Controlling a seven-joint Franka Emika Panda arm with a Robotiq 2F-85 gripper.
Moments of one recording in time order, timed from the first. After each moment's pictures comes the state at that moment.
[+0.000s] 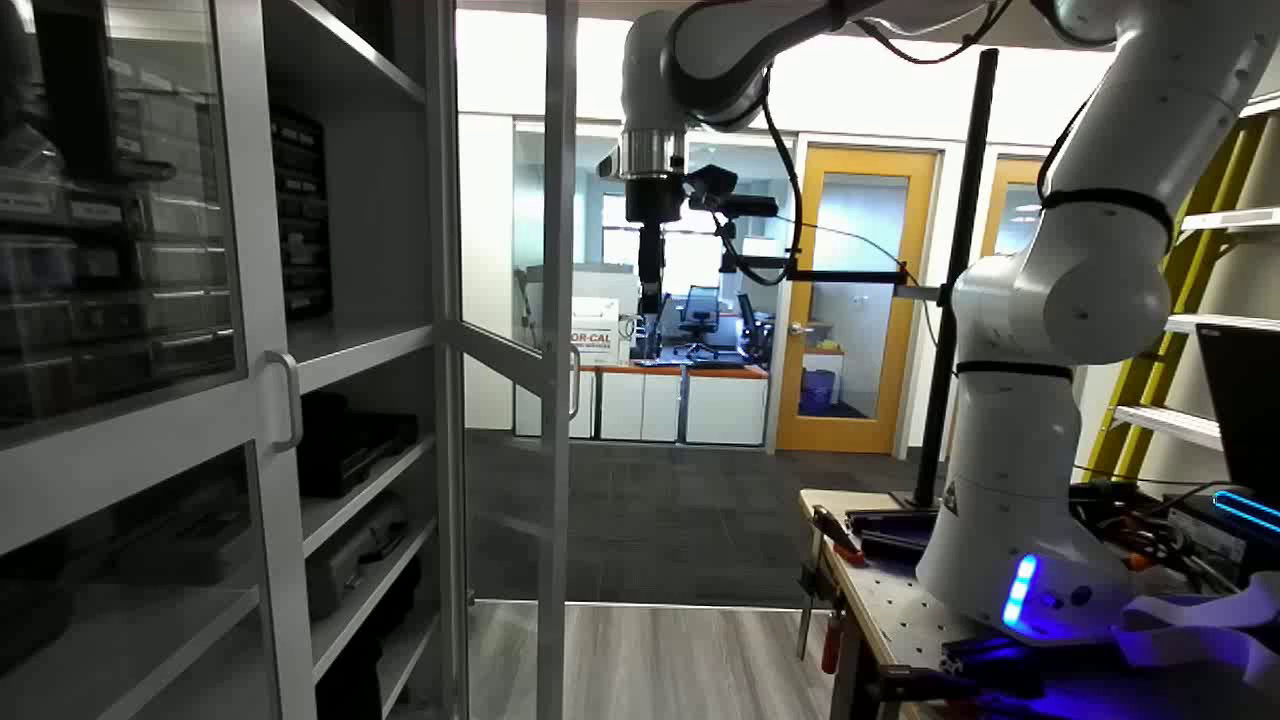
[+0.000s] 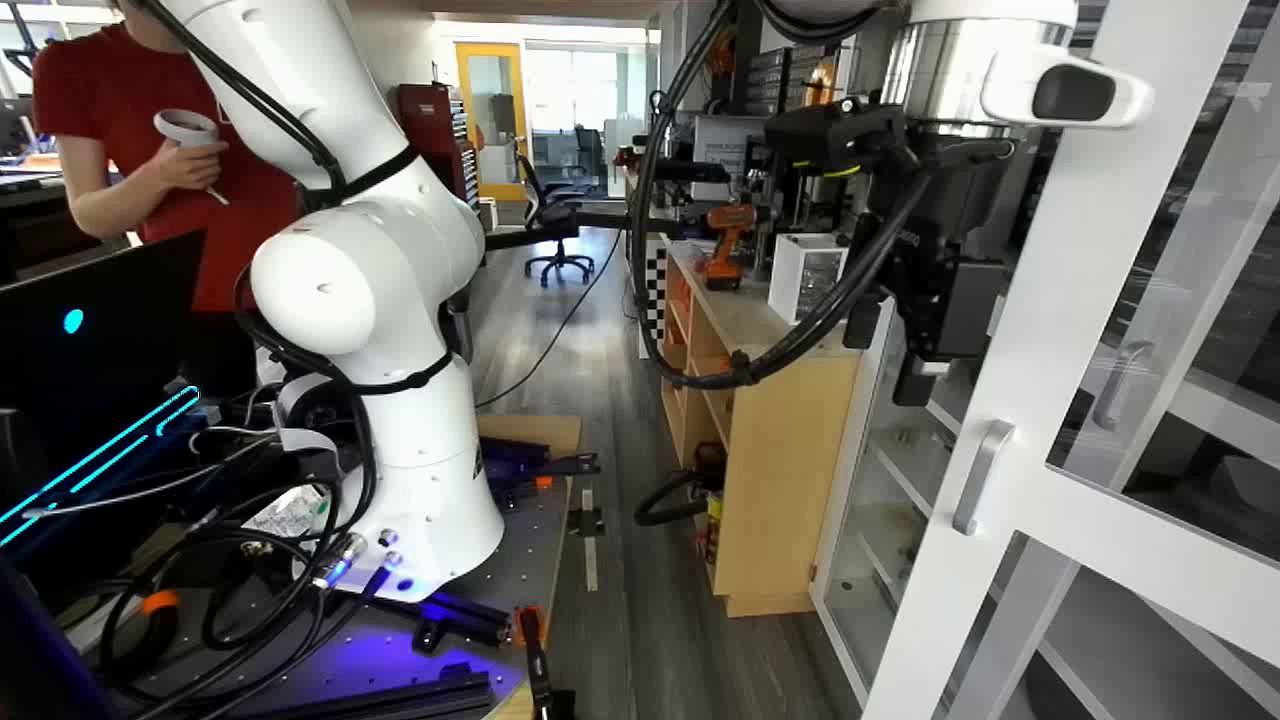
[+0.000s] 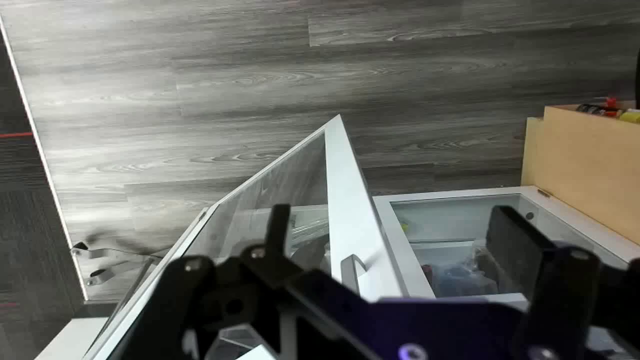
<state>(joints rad) -0.13 -0.37 -0.18 -2.38 -0.09 2.00 -0.26</state>
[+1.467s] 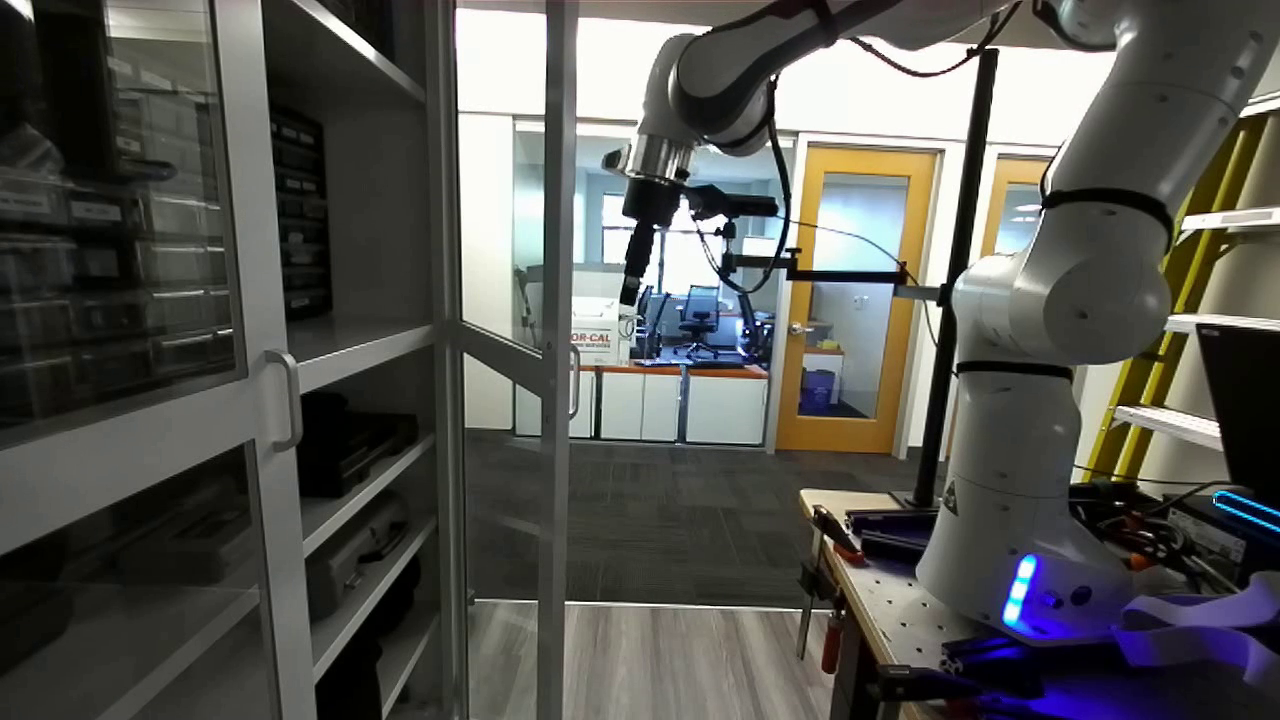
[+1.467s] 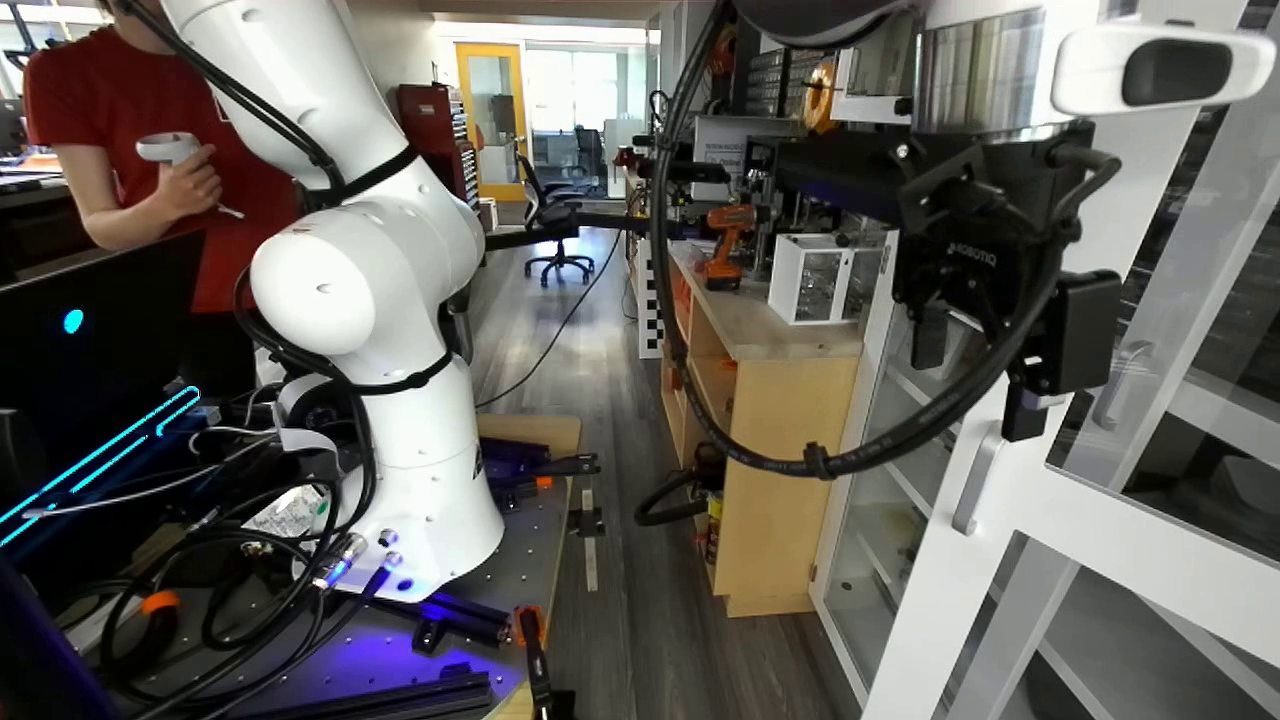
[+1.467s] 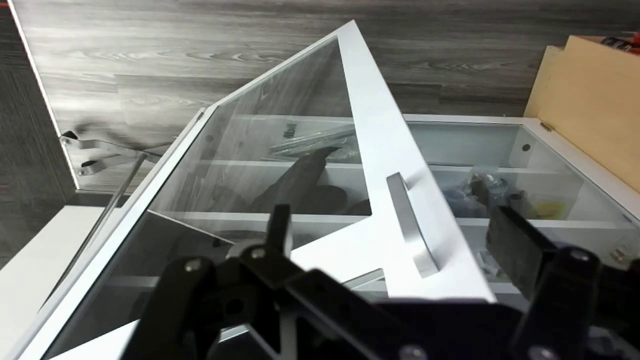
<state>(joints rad) -0.13 -0.37 -0.29 -2.42 -0.01 2.26 -0.51</state>
